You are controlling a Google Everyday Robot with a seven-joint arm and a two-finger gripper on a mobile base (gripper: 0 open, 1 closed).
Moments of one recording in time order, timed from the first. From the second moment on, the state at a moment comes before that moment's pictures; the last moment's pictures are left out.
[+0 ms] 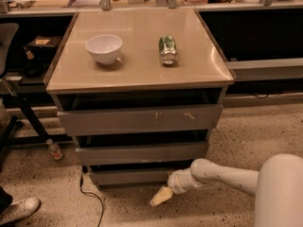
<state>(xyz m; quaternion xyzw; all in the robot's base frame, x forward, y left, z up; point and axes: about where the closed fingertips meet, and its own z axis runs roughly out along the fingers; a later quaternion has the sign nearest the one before) 0.517 -0.042 0.289 -0.42 0.82 0.32 0.22</state>
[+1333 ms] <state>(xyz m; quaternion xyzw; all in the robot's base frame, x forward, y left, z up) 0.552 -0.046 0.257 -0.40 0.84 0.26 0.26</state>
